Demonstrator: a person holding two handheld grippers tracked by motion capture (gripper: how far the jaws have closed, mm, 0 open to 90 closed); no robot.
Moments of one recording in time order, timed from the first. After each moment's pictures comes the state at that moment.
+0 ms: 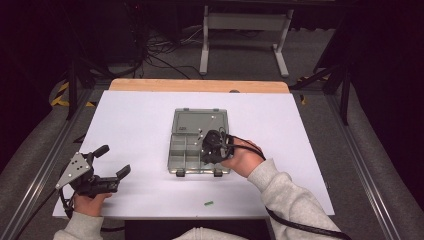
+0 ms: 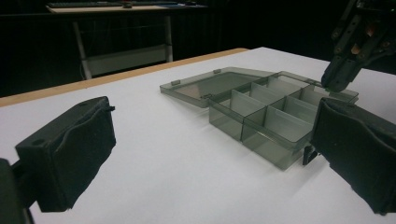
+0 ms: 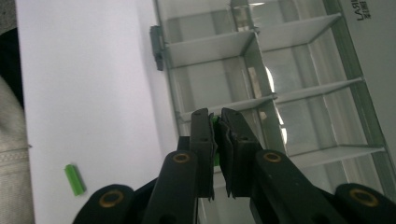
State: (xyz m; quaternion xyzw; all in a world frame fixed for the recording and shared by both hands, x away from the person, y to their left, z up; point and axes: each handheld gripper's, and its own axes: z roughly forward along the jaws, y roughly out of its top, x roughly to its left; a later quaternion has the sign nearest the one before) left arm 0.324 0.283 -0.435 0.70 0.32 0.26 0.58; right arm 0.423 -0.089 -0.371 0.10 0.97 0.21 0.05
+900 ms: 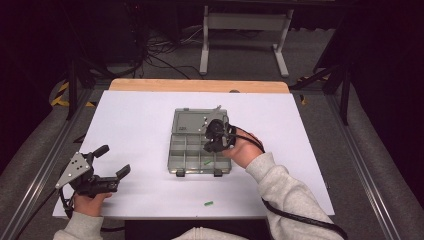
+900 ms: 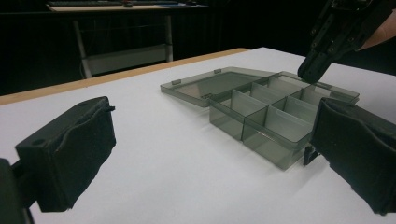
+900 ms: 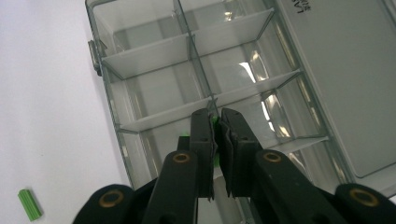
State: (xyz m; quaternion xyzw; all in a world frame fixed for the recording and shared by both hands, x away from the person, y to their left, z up) left arm 0.325 0.283 -0.435 0.70 0.32 0.26 0.59; right arm 0.453 -0.098 -0.373 0.15 0.96 0.22 0.06
